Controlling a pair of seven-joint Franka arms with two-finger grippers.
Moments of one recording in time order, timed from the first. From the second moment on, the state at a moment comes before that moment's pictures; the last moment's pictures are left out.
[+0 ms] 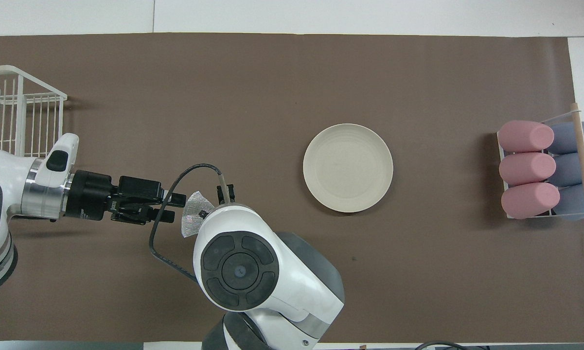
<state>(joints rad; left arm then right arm) -0.05 -0.13 -0.01 -2.19 -1.06 1.63 0.14 0.65 0.21 0.20 -1.69 -0.01 2.16 2.31</state>
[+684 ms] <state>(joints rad) -0.07 -0.13 -0.01 -2.20 -1.09 1.64 0.09 0.65 0.21 0.20 -1.69 -0.01 2.16 2.31</state>
